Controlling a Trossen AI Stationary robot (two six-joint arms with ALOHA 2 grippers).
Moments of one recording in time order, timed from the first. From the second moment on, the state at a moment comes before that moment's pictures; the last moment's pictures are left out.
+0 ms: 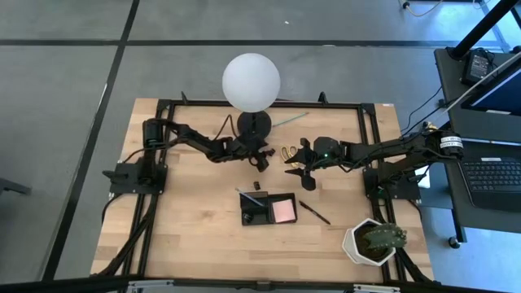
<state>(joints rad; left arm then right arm) 0.24 1.98 0.87 0.58 -0.20 -0.20 -0.13 1.34 0.53 0.31 -0.14 -0.03</state>
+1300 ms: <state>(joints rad) 0.21 1.96 0.87 0.68 -0.19 -0.06 -0.13 1.34 0.53 0.29 -0.14 -0.02</state>
